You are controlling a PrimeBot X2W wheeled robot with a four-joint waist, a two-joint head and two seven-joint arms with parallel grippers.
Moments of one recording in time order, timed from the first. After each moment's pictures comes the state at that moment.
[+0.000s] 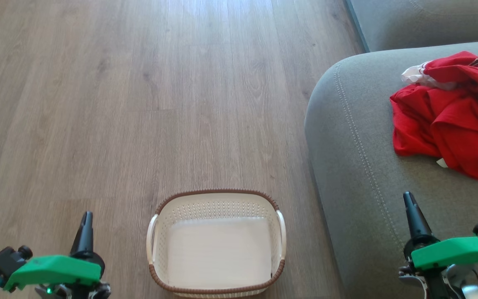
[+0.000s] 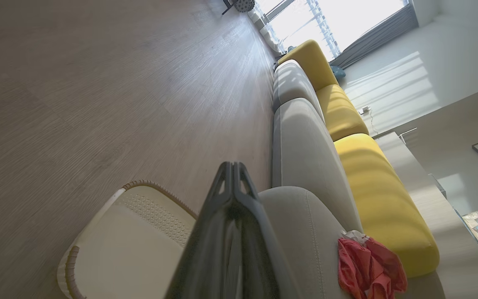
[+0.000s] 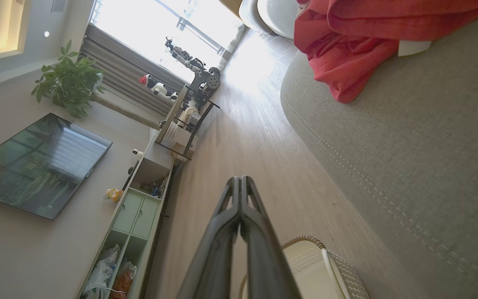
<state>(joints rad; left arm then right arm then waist) 0.05 0.14 -0.06 0.21 -1.09 -0.02 -0.05 0.03 -0.10 -0.03 0.22 1.07 0.12 -0.04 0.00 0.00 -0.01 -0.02</state>
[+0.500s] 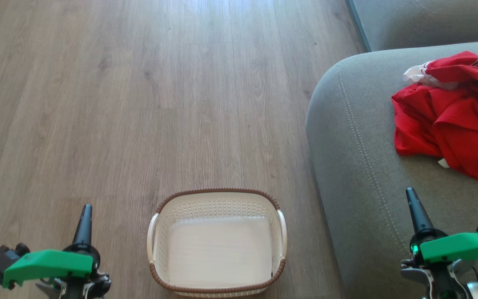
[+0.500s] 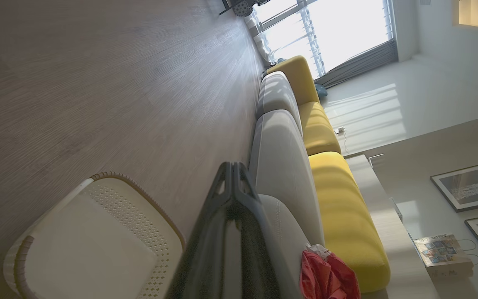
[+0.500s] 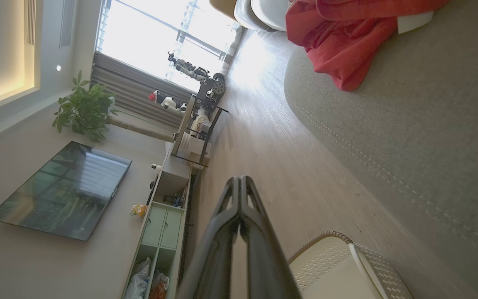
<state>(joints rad) 0.02 0.12 -0.02 0.23 -1.22 -0.04 -0.01 0.00 -0.09 -0.05 0.23 1.21 0.12 -0.01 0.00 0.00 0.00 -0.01</state>
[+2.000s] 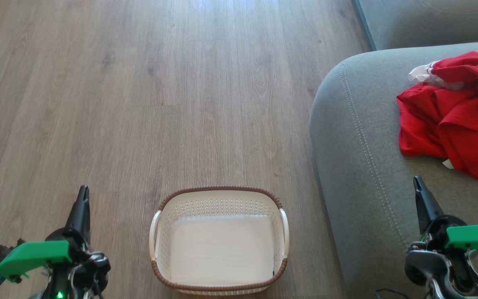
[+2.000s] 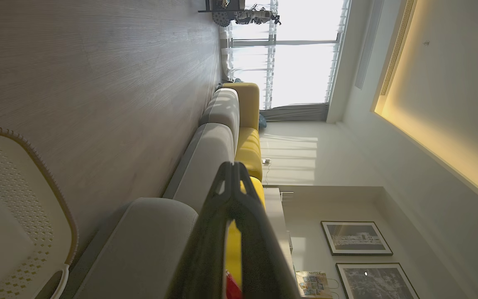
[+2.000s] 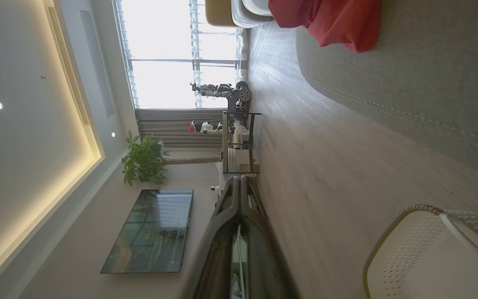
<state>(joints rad) -0.06 0.05 0.07 0.27 -1.61 -0.12 0.10 -0.06 -0.06 -0.12 0.28 1.62 0.12 0.09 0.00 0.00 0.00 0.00</state>
